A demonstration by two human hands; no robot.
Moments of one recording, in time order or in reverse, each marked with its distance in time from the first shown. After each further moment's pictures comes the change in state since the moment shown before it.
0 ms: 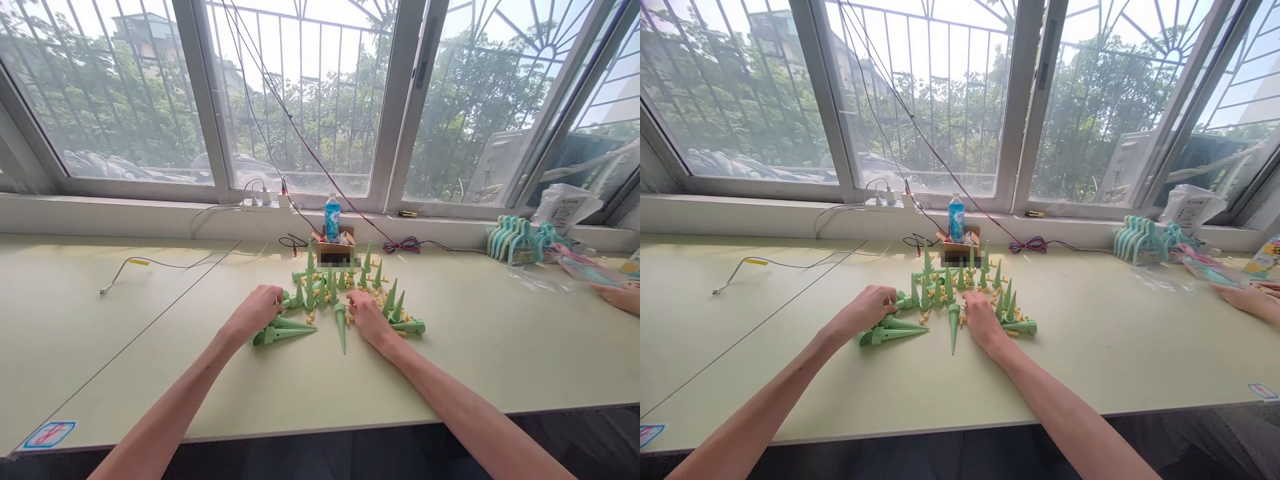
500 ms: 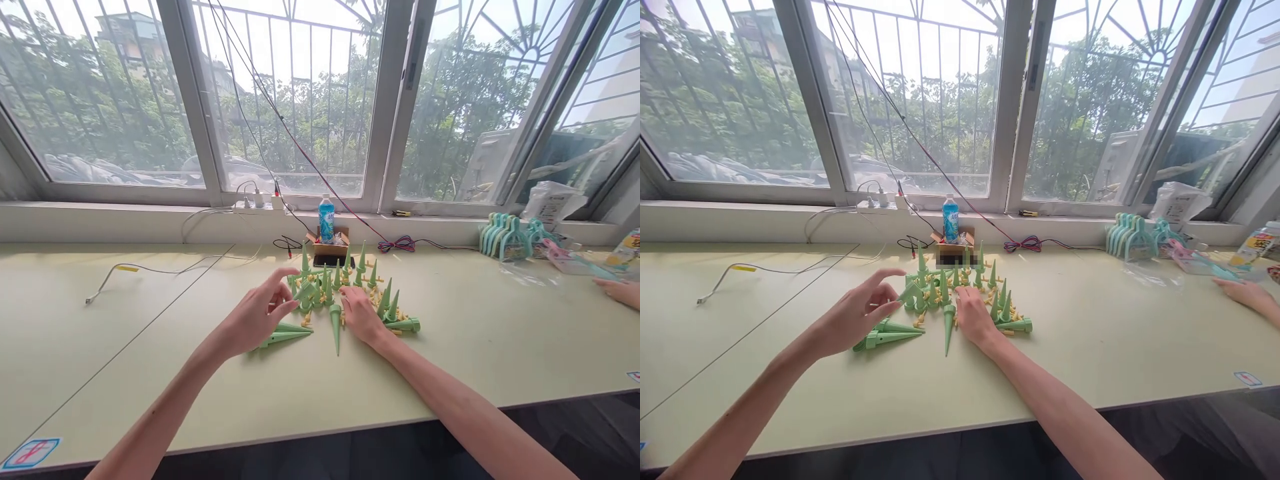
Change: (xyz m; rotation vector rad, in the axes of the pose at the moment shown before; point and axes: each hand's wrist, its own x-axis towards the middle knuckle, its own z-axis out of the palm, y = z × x) left_hand -0.044 0.052 -0.048 -0.493 0.084 0.242; right_hand 0.006 -0.009 0.002 0.060 0.122 -0.063
